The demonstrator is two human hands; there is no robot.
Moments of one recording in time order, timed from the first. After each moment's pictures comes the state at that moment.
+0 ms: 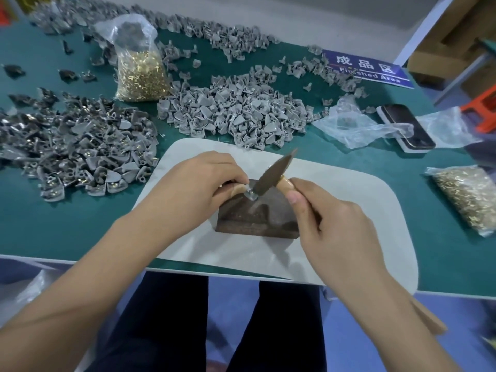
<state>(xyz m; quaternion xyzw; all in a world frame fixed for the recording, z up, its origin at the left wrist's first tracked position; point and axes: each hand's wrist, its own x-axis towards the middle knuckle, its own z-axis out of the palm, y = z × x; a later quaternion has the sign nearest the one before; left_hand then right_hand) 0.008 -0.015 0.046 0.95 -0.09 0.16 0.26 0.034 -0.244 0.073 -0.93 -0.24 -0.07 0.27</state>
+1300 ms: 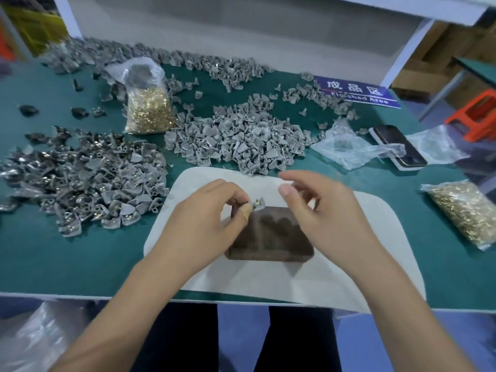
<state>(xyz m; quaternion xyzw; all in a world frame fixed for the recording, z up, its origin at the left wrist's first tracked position) -0.003 -0.024 0.044 0.90 0.02 0.18 0.39 0.081 -0.221 0.081 -0.88 -0.27 -0.03 0.38</state>
